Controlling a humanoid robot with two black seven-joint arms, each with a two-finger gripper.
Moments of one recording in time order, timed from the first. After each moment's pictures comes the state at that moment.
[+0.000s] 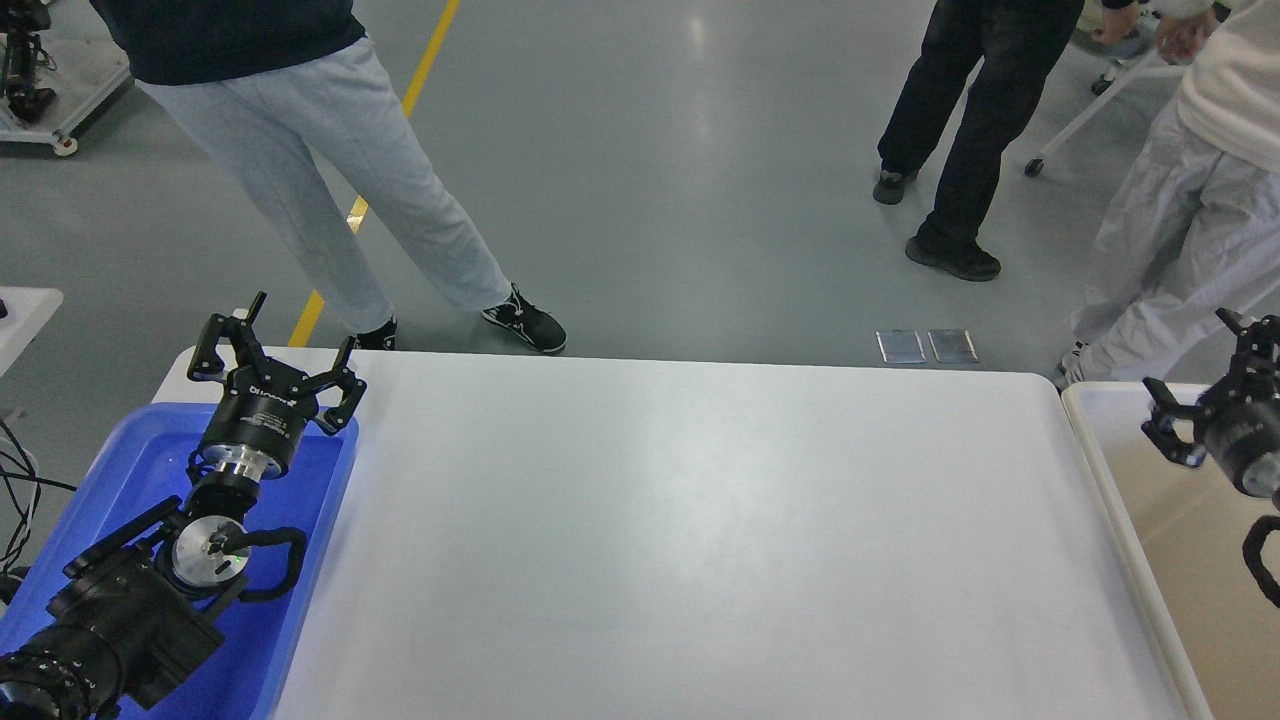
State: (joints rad) left arm -0.58 0.33 -0.75 -0.45 -0.16 -0.63 -0.53; right arm 0.55 -0.67 0.67 0.66 0.01 0.21 0.40
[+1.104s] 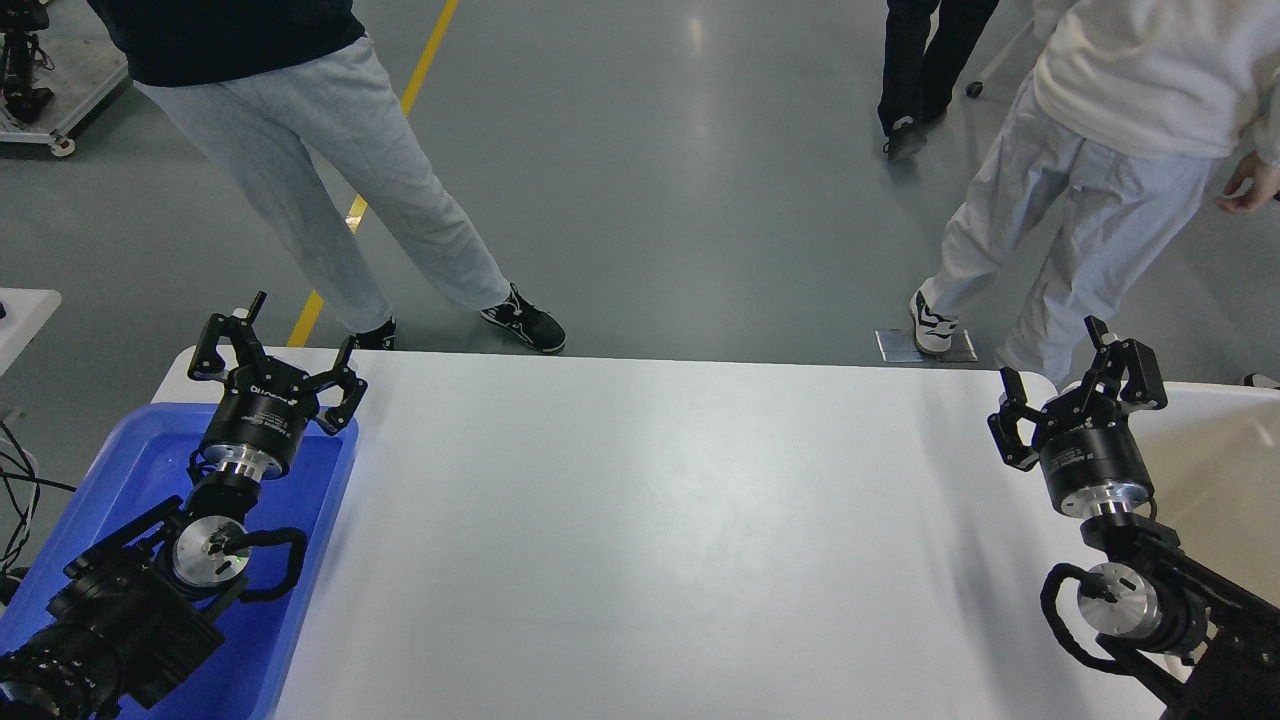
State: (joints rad) left arm -0.58 0.33 -0.75 -0.45 -0.16 -0.63 -0.53; right arm 0.44 -0.46 0.67 0.91 -0.01 0.02 0.74
